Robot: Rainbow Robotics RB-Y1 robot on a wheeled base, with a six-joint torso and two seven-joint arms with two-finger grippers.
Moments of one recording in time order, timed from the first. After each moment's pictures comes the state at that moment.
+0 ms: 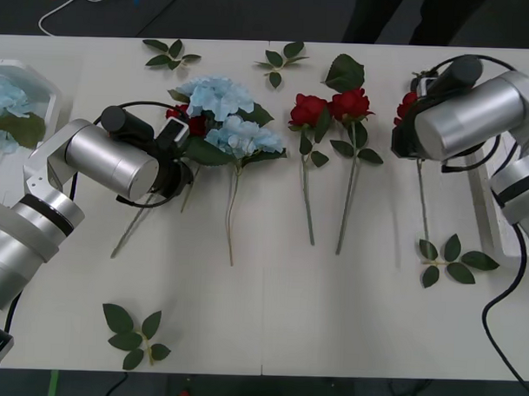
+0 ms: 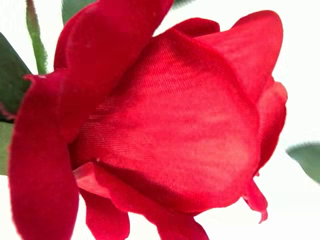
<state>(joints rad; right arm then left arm) -0.72 -0.57 0.33 -1.29 -0.35 1.21 1.11 -0.61 0.47 -0.43 -1.27 0.42 1.00 -1.57</state>
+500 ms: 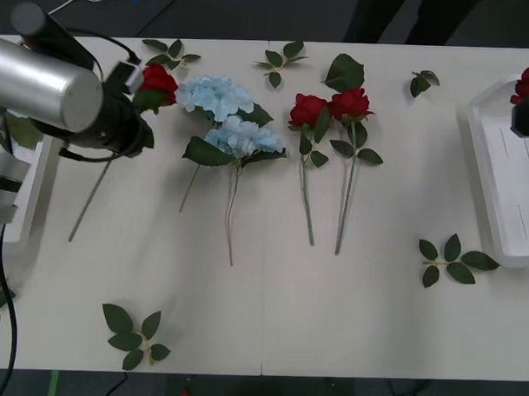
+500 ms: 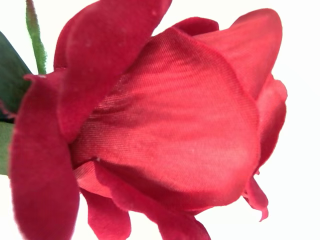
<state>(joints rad) -0.72 -0.84 0.19 -1.15 -0.43 1.15 1.36 -0.61 0.50 -0.07 -1.68 0.42 1.57 -1.57</state>
